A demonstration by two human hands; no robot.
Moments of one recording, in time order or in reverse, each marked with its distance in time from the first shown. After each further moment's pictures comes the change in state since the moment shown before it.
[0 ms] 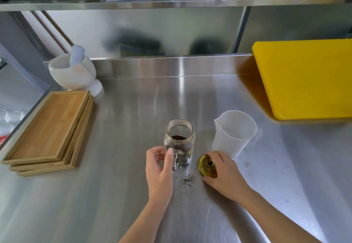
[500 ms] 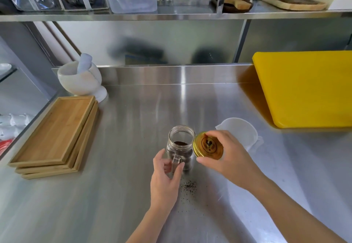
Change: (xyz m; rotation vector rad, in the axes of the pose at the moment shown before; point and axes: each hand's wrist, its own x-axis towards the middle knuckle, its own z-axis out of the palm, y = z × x) left_hand -0.005 -0.009 -0.006 0.301 -0.146 0.061; right_hand 0.002 -0.051 -0.071 0.271 0.179 -0.207
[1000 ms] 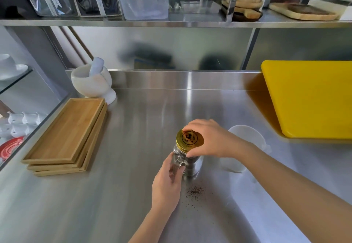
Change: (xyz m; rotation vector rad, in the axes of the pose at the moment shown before) left_hand 0.007 0.001 -0.008 0.066 -0.044 -0.089; right_hand 0.076 -0.031 0.003 -0.335 -0.392 -0.272
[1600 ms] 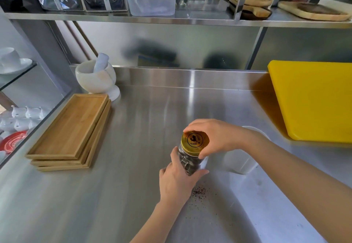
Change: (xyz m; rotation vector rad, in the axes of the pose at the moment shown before) left_hand 0.010 0.026 0.006 0.356 -0.056 -0.025; right_hand 0.015 0.005 -0.013 -0.031 -0.226 -0.034
